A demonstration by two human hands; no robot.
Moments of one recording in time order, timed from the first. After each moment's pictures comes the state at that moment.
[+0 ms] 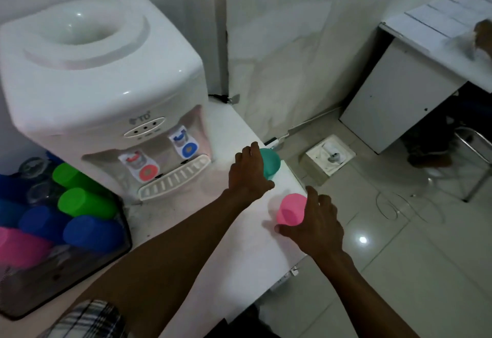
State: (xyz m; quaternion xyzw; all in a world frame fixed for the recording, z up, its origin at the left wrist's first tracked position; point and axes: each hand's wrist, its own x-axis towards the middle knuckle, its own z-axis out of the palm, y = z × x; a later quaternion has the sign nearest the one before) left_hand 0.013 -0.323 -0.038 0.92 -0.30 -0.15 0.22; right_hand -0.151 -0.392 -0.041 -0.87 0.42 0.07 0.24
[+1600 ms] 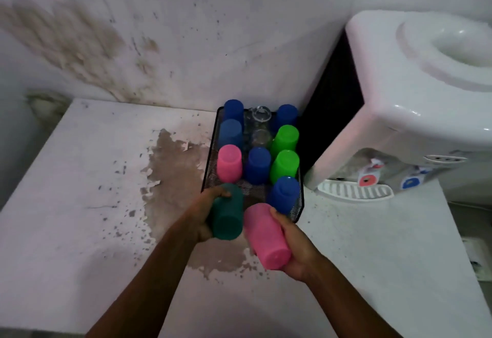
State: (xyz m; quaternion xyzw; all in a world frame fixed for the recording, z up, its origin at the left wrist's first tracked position) left_hand 0.027 0.152 -0.036 0.45 0.43 -0.30 0.72; right_hand -0.006 -0.038 -0.045 -0.44 0.37 0.38 0.72
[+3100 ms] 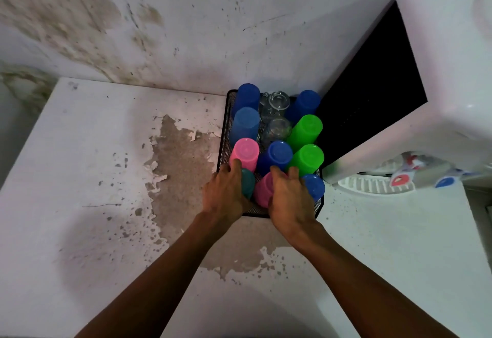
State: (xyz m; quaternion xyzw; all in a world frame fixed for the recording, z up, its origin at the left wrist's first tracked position) left_hand 0.065 0.165 -0.063 0.96 0.05 -0.18 0.23; right_hand 0.063 0.034 -0.037 -0.98 0.01 0.16 0.11
